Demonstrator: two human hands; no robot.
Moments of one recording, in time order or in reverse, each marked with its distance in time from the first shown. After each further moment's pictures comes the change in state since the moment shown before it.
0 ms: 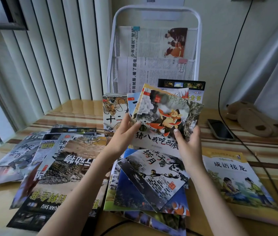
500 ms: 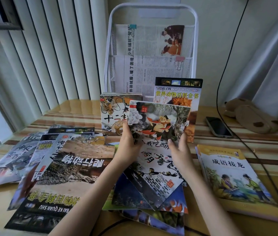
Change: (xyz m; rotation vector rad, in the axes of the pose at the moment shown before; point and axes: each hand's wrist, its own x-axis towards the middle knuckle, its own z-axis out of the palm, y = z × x) left_hand 0.002 -0.040 0.029 0.278 0.188 0.065; right_hand -0.013 0.013 0.005 -0.091 -0.218 0.134
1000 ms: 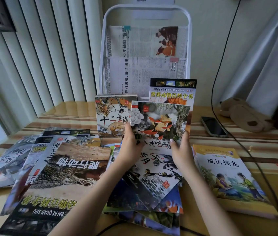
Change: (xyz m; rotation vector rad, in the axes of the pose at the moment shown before) left_hand 0.004 0.007 0.018 0.027 -0.020 0.038; right_hand 0.006 0.002 -0.014 -0.144 0.105 0.004
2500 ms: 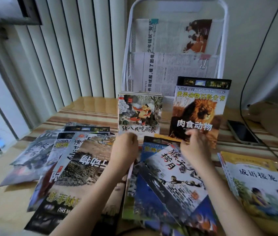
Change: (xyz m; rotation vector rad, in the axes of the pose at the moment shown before) left_hand 0.004 -0.038 -0.065 0.519 0.129 -0.151; right_hand 0.033 -0.012 0.042 -0.527 0.061 -0.078
